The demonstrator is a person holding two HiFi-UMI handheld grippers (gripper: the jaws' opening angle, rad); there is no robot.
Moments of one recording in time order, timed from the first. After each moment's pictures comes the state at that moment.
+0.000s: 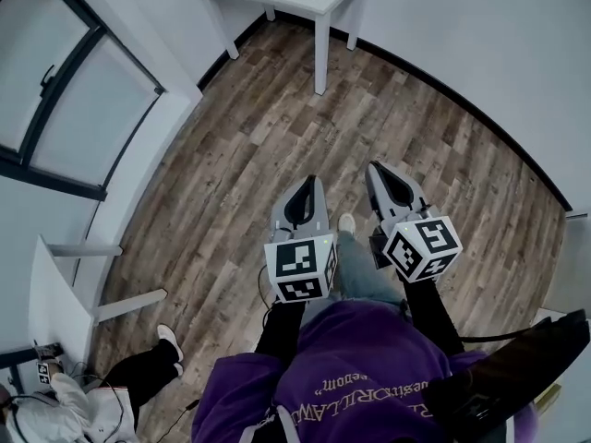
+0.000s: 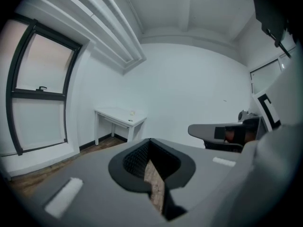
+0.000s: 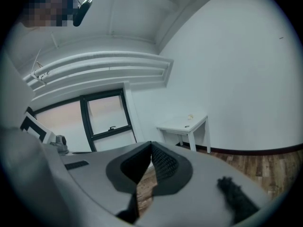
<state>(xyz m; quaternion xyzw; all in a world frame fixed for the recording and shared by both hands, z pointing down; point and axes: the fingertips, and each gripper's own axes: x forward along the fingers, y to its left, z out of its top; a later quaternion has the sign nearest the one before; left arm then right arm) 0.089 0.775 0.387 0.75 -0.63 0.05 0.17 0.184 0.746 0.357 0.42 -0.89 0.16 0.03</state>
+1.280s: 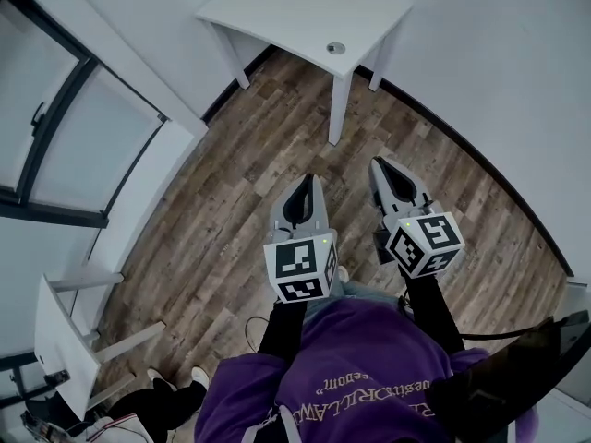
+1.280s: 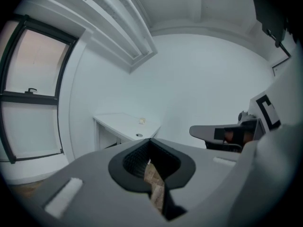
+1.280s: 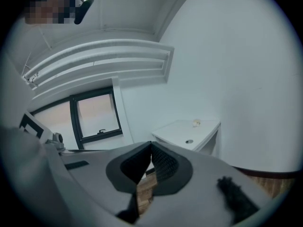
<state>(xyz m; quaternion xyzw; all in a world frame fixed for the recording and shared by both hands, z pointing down) 0.037 0.422 0.387 0.71 -0.68 0.04 0.16 0.137 0.378 0.360 0.38 -0.91 0.15 0.03</state>
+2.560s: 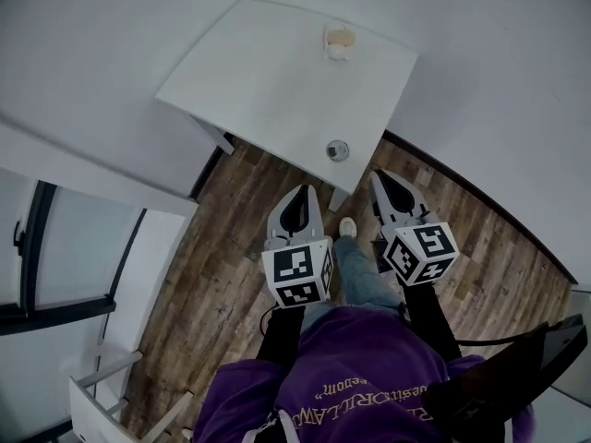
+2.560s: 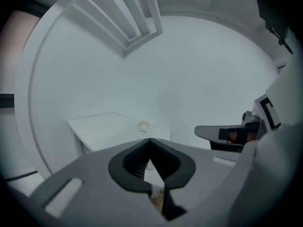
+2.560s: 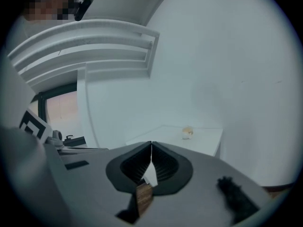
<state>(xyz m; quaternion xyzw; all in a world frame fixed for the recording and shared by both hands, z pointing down) -0.055 0.054 0.414 0.74 -0.64 0.07 0.18 0.062 0.022 0.389 0.45 -0.88 0.16 0.04</state>
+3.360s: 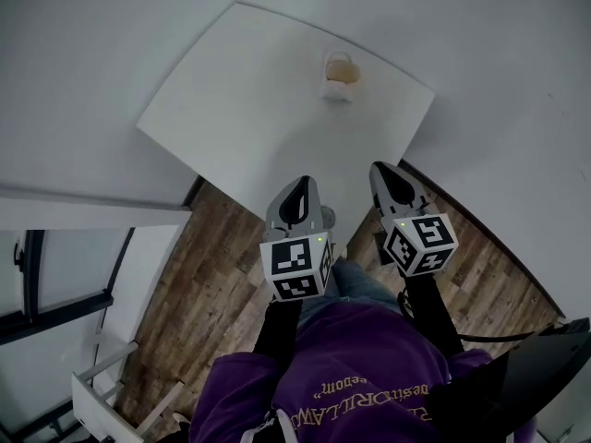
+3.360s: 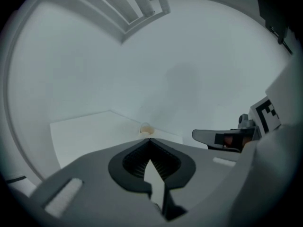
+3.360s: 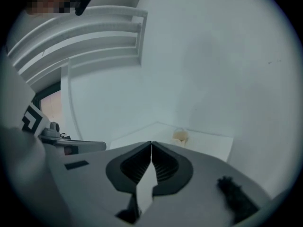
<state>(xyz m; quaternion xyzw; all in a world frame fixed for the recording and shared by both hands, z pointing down) -0.030 -0.167 0.430 0.72 -0.66 0.09 0.21 0.084 -0.211 0.419 0.41 -0.89 0.19 0.09</state>
